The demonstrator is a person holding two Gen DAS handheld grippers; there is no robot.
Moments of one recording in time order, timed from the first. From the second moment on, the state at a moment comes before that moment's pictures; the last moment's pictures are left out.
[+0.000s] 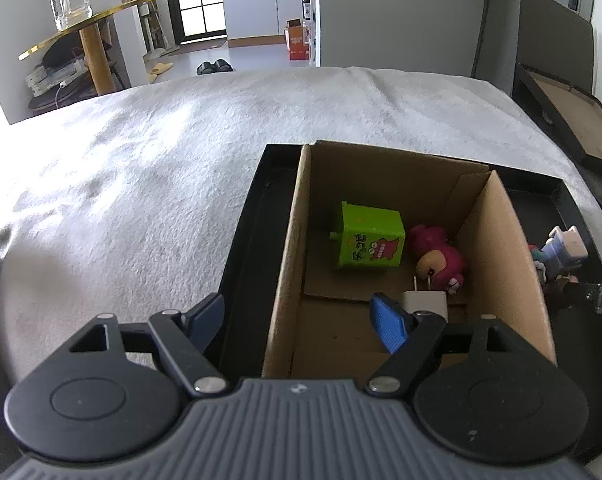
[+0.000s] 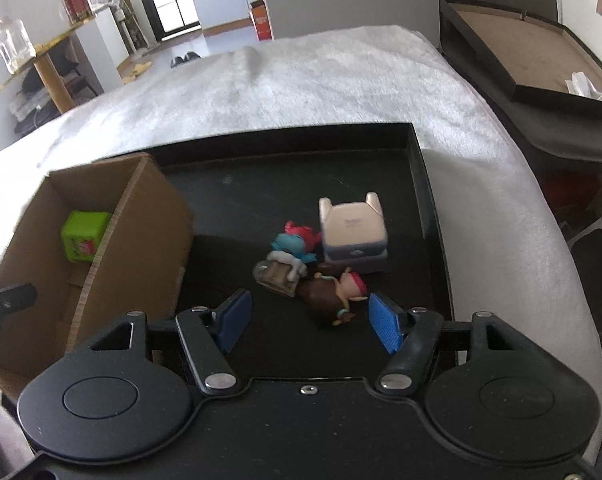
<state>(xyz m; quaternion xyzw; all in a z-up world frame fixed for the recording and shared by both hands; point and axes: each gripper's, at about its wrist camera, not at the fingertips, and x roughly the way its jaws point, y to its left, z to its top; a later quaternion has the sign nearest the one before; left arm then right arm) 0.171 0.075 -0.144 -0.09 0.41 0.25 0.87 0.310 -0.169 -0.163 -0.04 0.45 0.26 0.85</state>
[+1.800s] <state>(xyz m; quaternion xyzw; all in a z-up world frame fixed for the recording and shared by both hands) 0.162 0.074 -0.152 -0.10 0.42 0.22 0.87 0.281 -0.153 -0.130 -0.10 0.43 0.27 0.86</state>
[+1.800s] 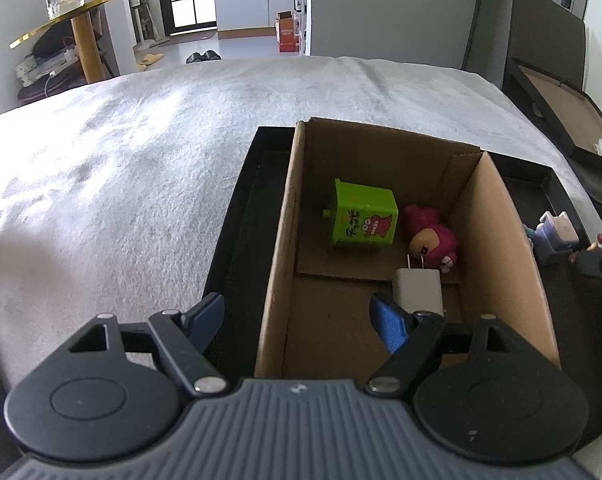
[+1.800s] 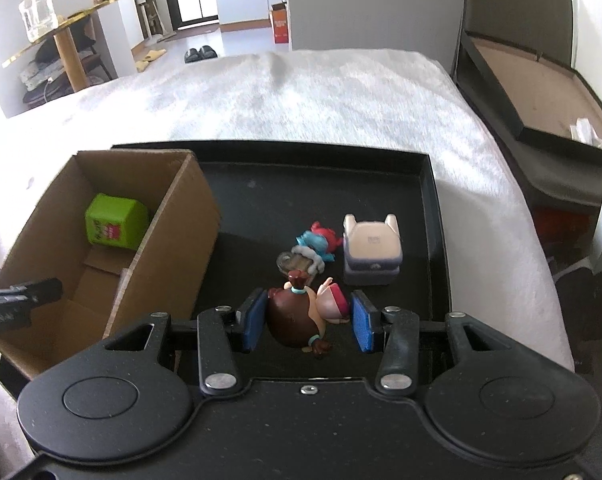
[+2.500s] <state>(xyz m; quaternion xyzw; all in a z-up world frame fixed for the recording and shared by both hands) 0.146 0.078 -0.147 -0.12 0.39 0.21 0.89 0.254 -0.121 -0.087 -0.11 0.38 0.29 0.87</state>
